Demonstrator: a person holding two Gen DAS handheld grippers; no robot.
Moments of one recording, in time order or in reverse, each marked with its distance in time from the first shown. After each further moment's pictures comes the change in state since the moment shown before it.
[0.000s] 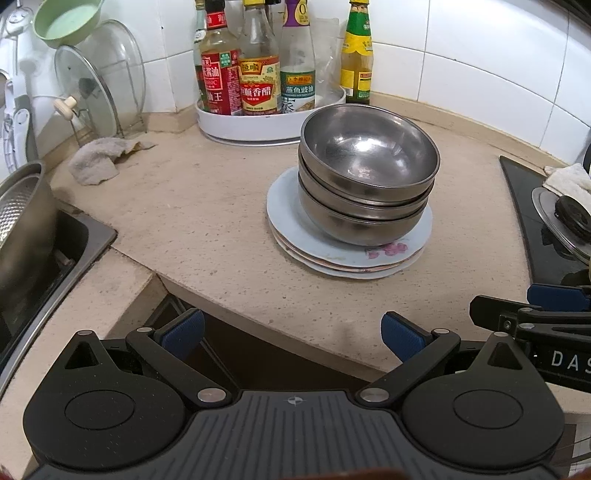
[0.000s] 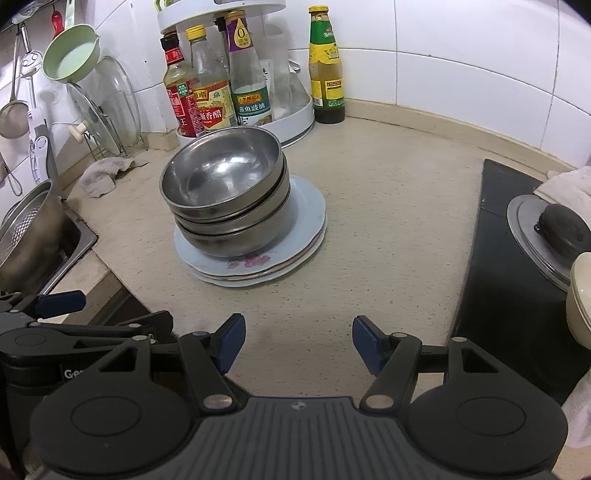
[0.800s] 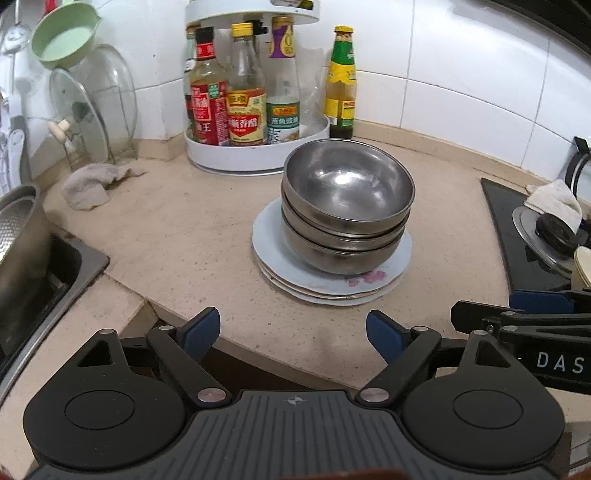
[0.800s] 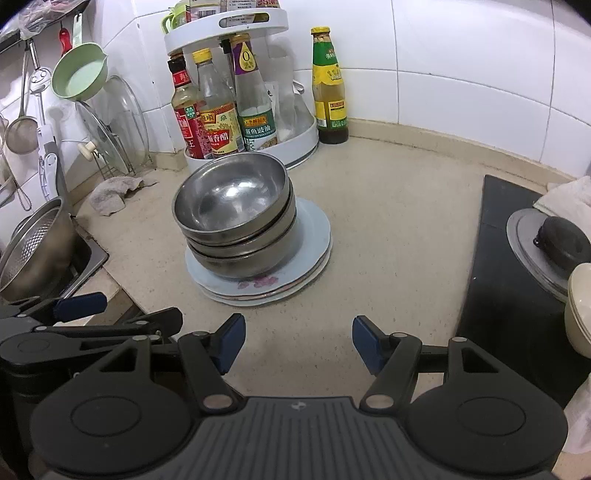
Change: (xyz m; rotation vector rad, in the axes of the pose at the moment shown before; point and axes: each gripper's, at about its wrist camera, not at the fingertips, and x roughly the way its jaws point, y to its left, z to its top) left arm -0.013 -0.002 0.006 0.018 -0.092 -0.047; right arm -0.012 0.000 0.003 0.011 -0.059 0.025
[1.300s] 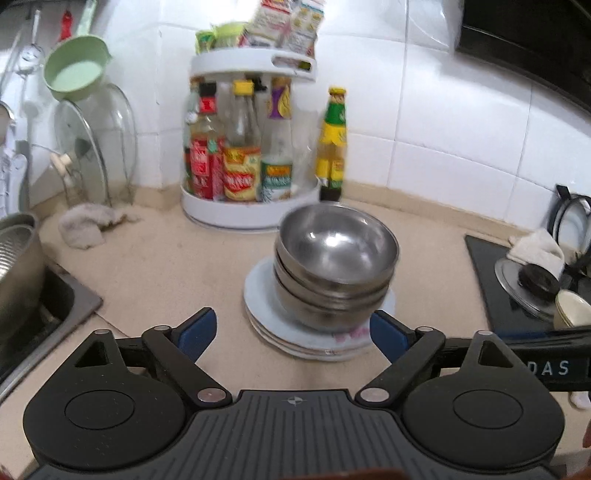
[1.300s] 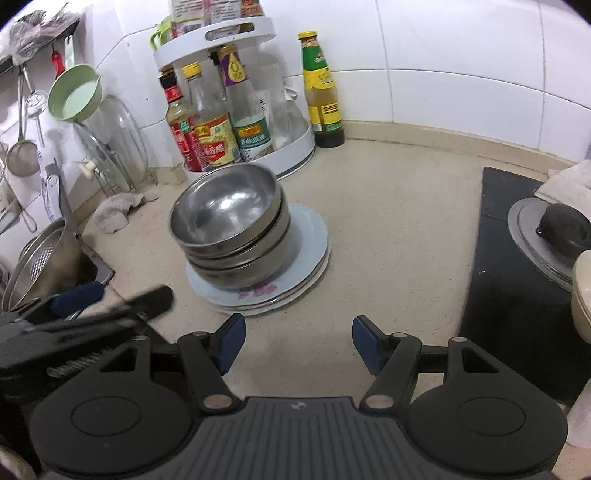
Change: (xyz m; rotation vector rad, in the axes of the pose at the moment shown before) left arm -0.017 0.005 0.002 -0.043 -0.206 -0.029; right arm -0.002 -0.015 0.001 0.065 -0.024 0.033
